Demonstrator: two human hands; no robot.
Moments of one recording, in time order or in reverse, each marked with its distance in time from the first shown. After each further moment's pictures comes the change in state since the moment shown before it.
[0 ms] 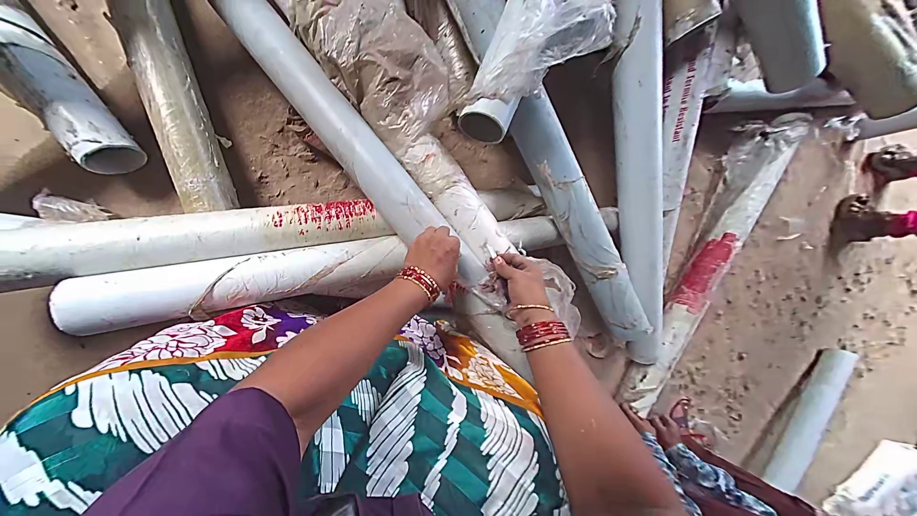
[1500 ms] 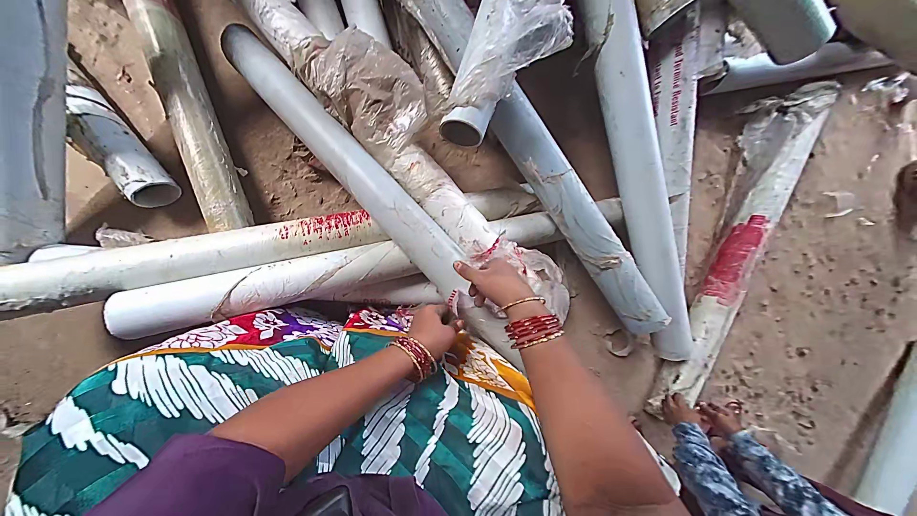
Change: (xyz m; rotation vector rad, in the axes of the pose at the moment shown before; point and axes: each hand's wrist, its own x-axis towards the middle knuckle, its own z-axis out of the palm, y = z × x) left_hand -0.085 0.039 0.053 -0.665 -0.290 -0.387; right_hand -0.017 -0.039 -0.004 -0.675 -0.295 0.071
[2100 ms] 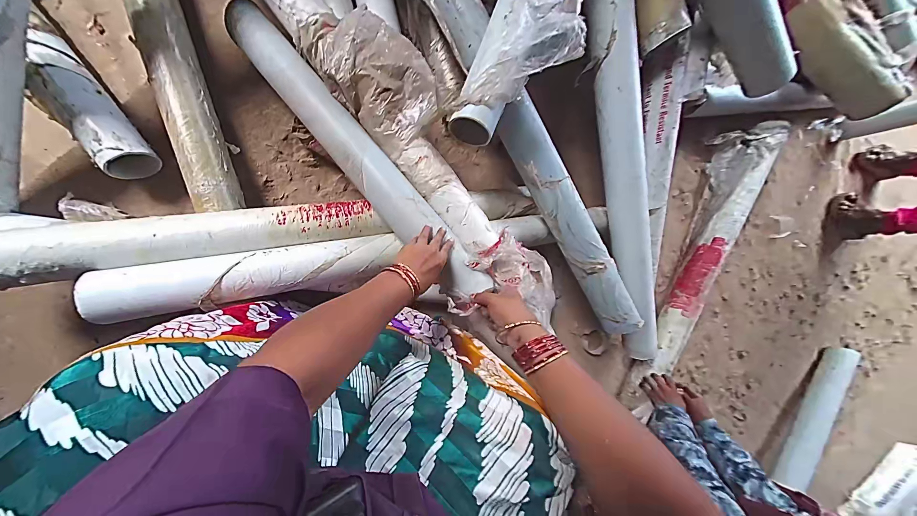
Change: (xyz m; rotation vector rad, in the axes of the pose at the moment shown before) left_hand 0.060 0.023 -0.073 0.972 0.123 0.421; right_hand -0.024 0.026 0.030 0.515 0.106 0.192
